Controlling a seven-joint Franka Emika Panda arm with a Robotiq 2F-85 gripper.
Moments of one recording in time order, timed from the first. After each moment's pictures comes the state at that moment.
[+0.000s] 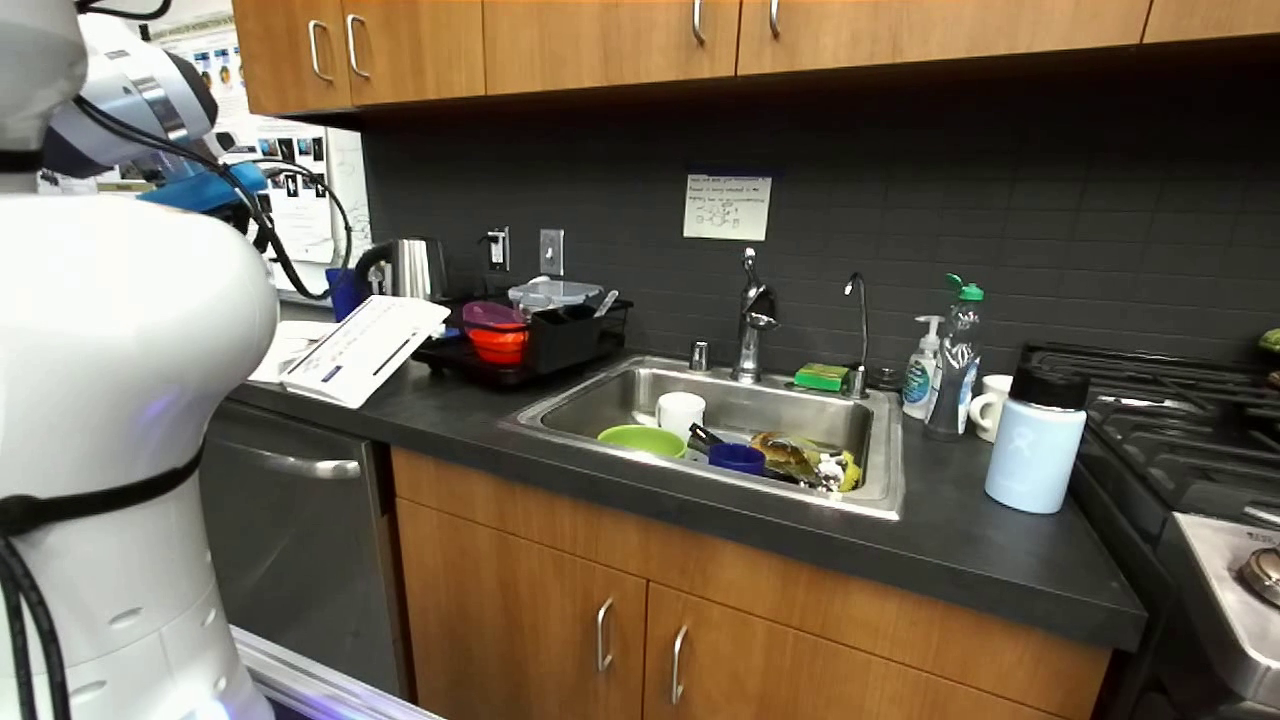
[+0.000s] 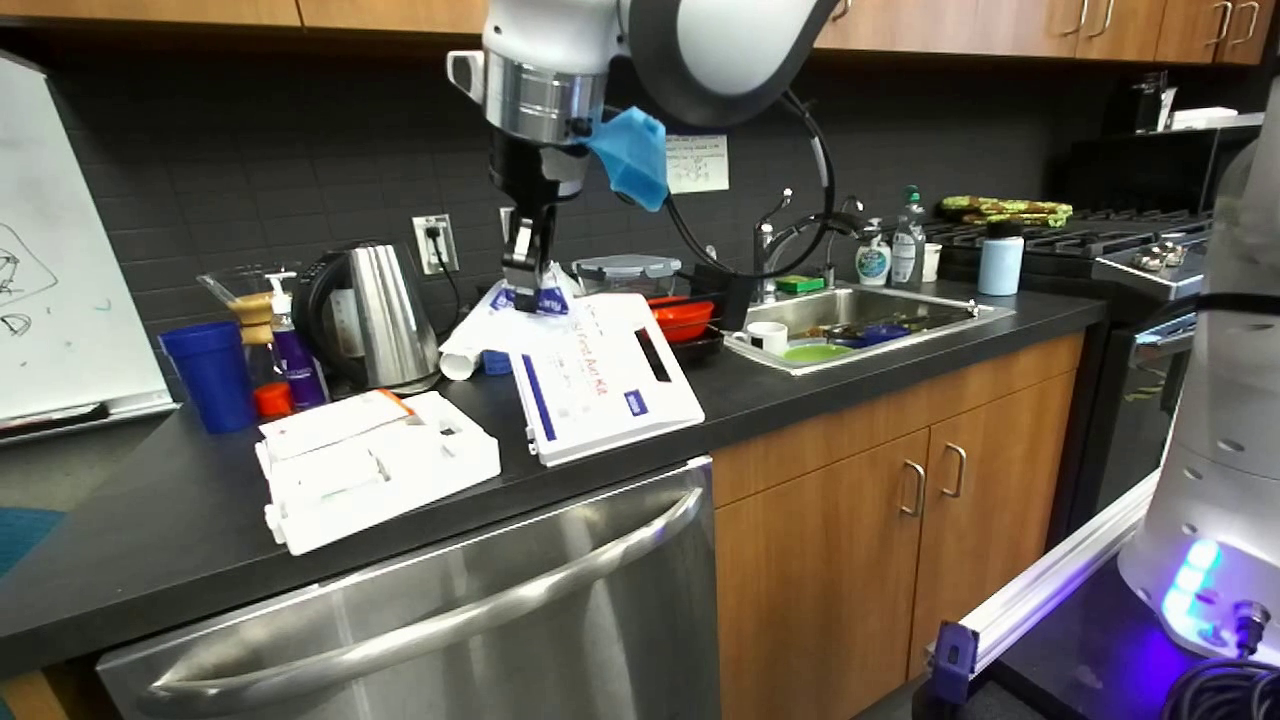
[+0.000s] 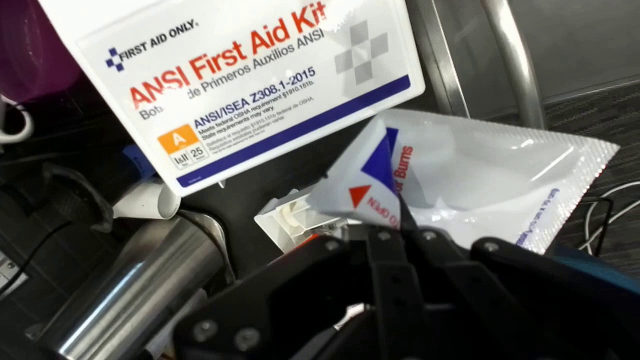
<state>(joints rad) 0.33 -0.04 0.54 -2.20 -0.53 2.49 0.21</state>
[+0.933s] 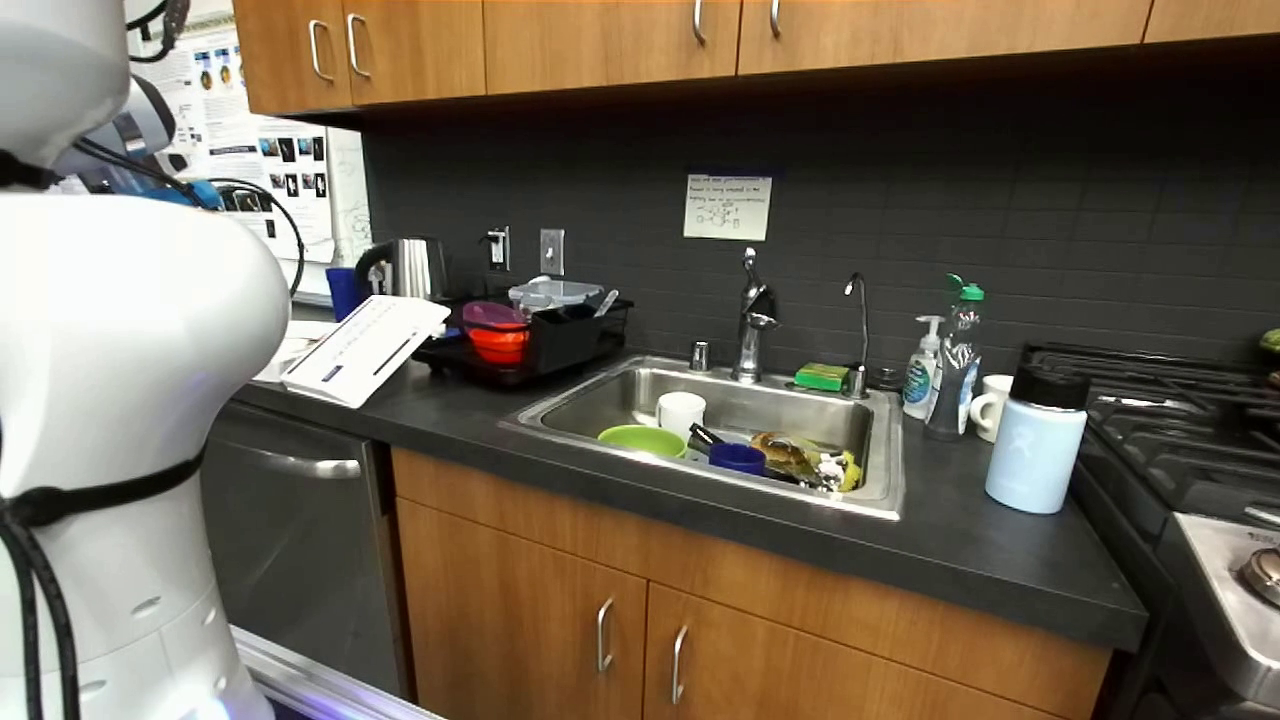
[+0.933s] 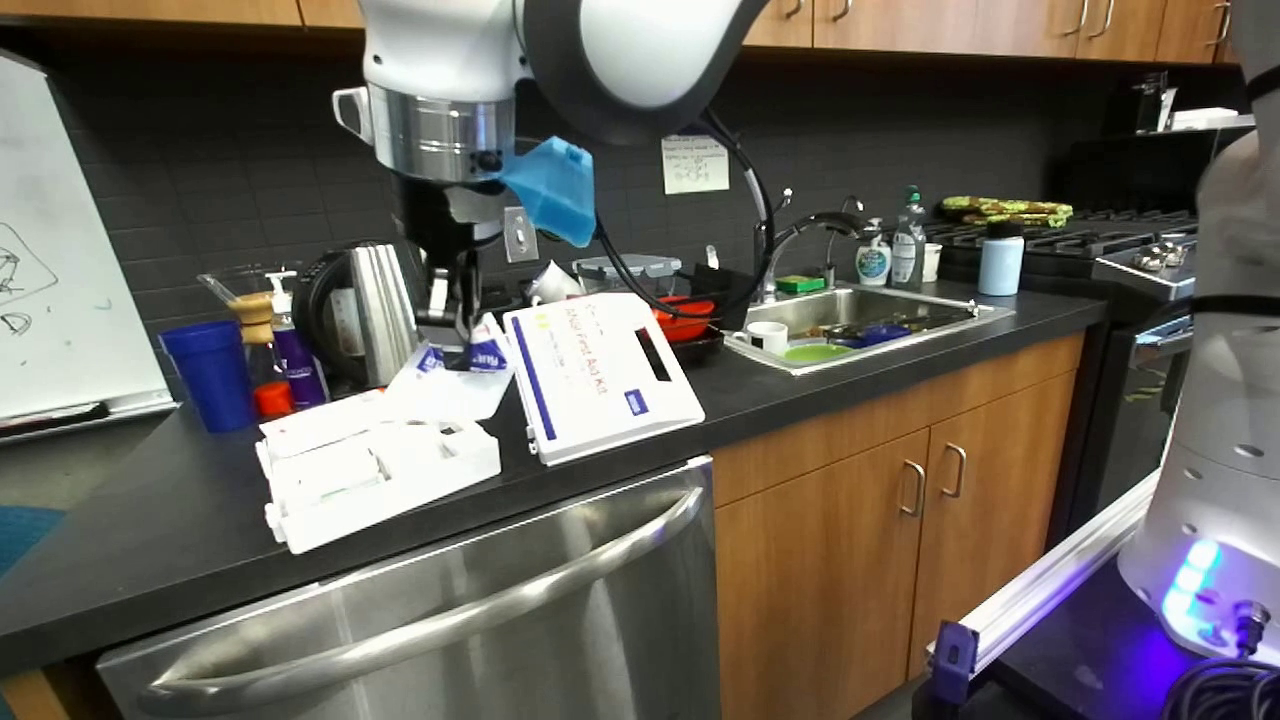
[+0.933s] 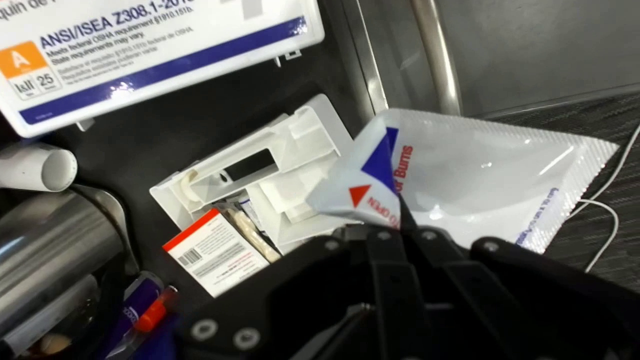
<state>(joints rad) 0.51 0.17 0.51 -2.00 -0.57 2.37 0.23</state>
